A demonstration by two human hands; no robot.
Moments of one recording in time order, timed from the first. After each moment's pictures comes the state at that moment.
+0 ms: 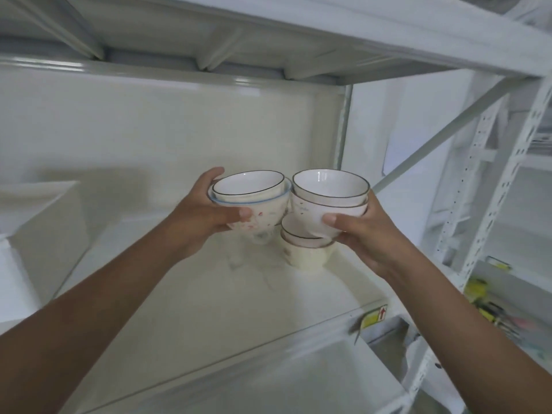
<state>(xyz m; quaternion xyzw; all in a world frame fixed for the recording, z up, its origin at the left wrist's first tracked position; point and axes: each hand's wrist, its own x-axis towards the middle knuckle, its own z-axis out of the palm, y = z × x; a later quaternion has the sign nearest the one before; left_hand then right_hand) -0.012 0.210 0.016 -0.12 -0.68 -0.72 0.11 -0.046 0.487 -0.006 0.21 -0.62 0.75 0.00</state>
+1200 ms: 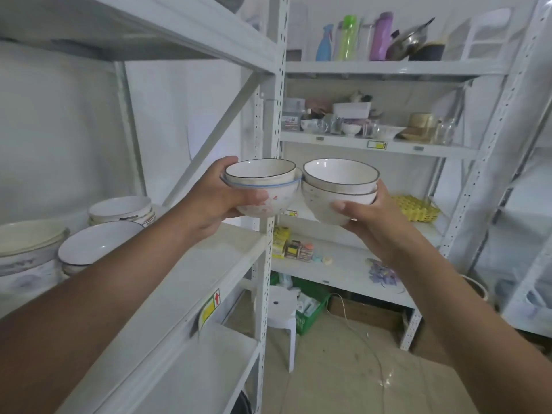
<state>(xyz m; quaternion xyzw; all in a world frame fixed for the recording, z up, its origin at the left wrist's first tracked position) -0.052 0.480 0.034 -0.36 -0.56 -0.72 -0.19 0.117 0.695 0.009 -0.02 -0.68 0.66 0.30</state>
